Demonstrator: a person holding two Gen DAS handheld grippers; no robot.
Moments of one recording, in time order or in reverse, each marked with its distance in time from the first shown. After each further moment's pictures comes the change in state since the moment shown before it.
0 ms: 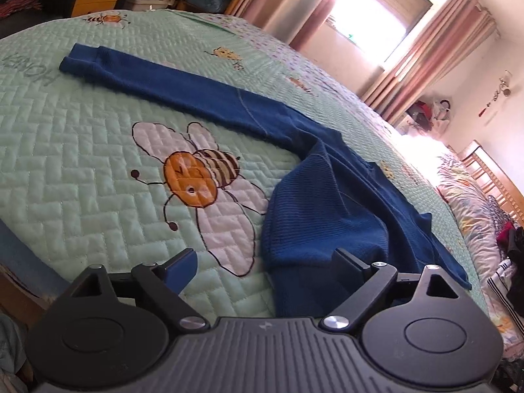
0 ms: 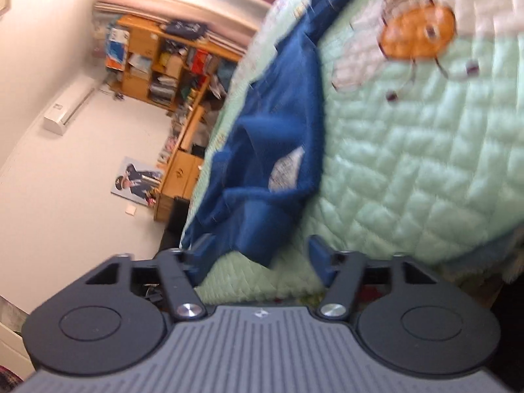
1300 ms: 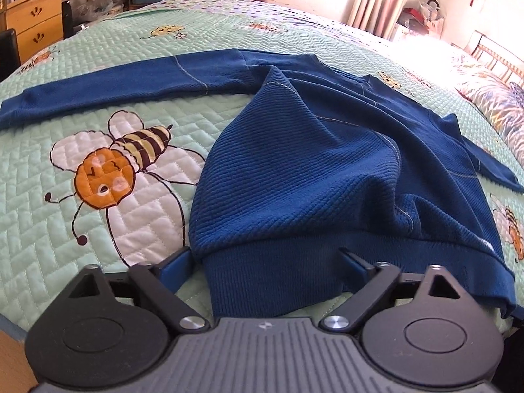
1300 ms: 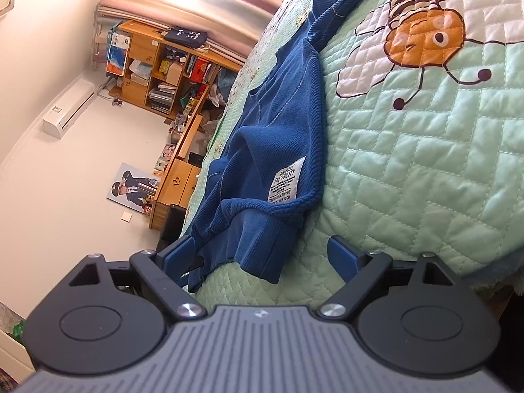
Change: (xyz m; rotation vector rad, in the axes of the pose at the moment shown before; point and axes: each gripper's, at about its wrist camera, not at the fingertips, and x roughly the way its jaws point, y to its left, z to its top) left arm 0.069 -0.084 -0.026 0.358 0.148 0.152; right arm 0.016 0.003 0.005 -0.004 -0.022 -0.024
